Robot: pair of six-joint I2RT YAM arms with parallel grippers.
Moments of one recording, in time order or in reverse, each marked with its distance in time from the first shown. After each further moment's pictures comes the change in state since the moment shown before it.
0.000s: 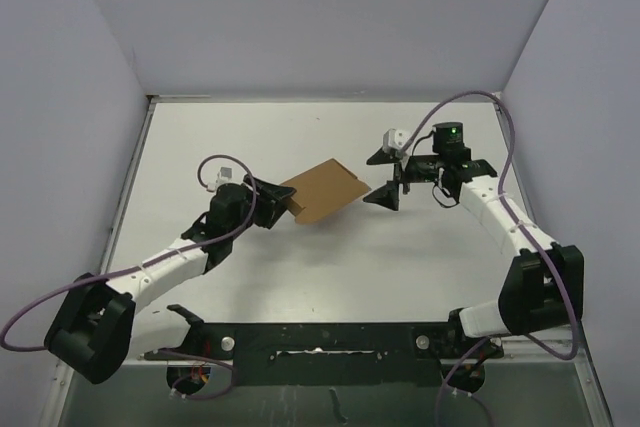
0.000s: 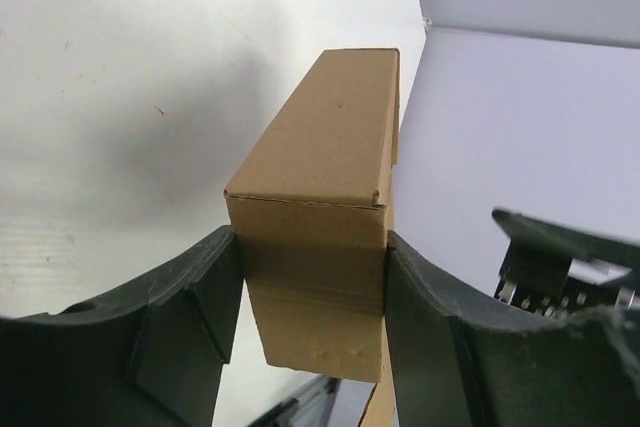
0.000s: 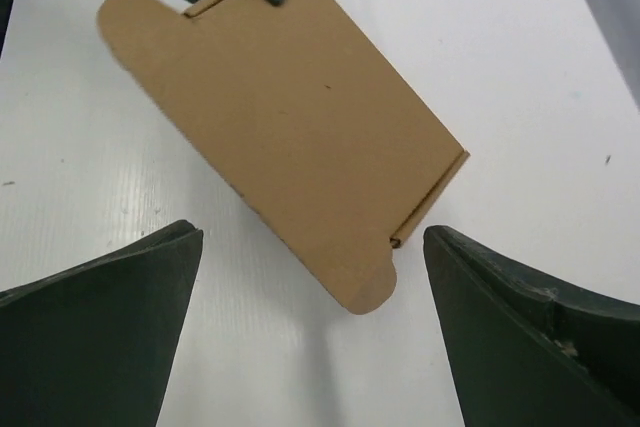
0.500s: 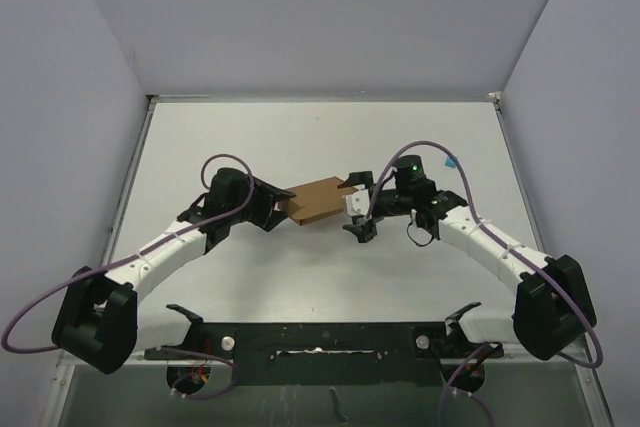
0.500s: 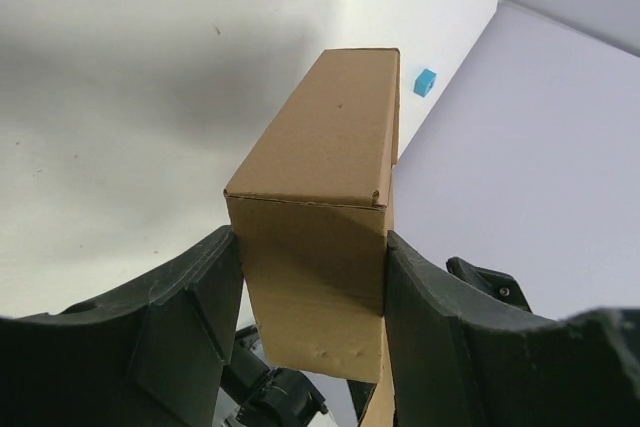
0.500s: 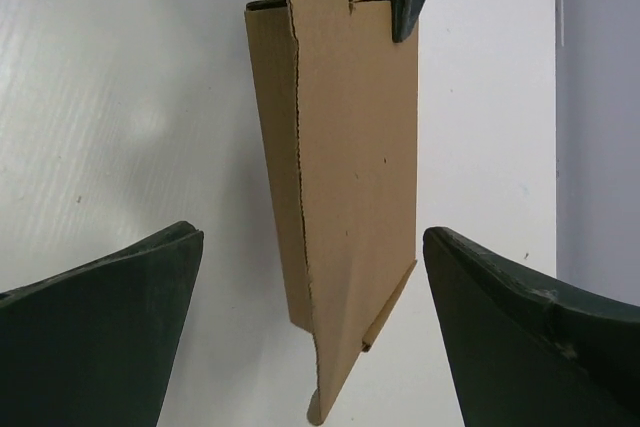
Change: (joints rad) left arm 0.091 0.031 0.191 -0.402 0.210 -0.111; right arm 0.309 -0.163 -0.250 0.150 0.251 -0.402
